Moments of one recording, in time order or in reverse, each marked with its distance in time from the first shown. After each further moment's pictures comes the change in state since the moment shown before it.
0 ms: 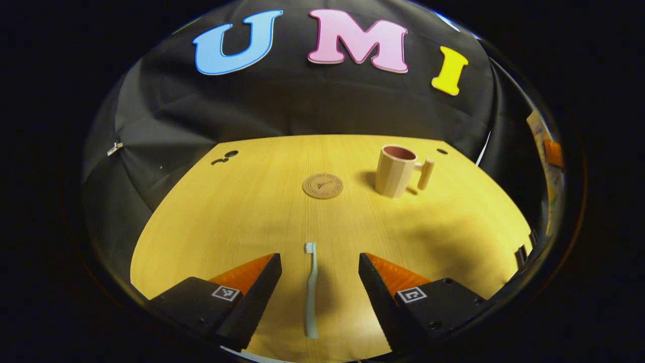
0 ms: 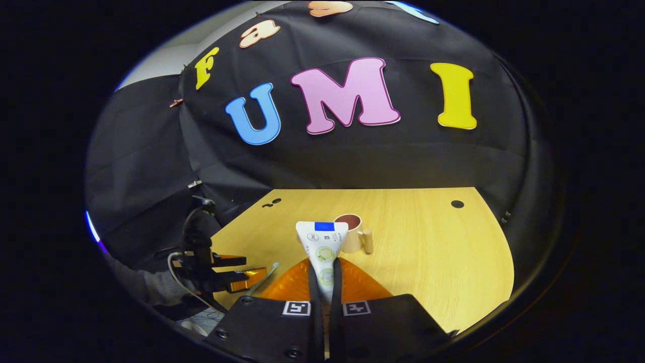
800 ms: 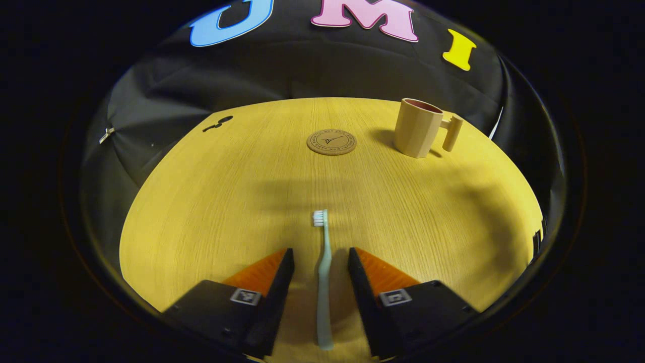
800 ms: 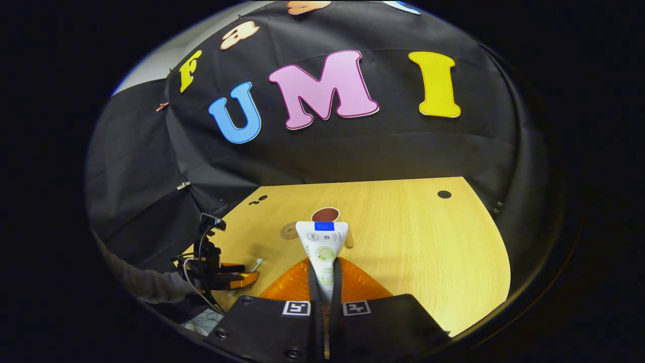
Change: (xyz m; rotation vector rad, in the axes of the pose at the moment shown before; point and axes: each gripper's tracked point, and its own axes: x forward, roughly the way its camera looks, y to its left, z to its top) left arm 0.044 0.008 -0.046 0.008 0.132 -0.004; right arm 0.005 -0.042 -0.007 0.059 0.026 -0.026
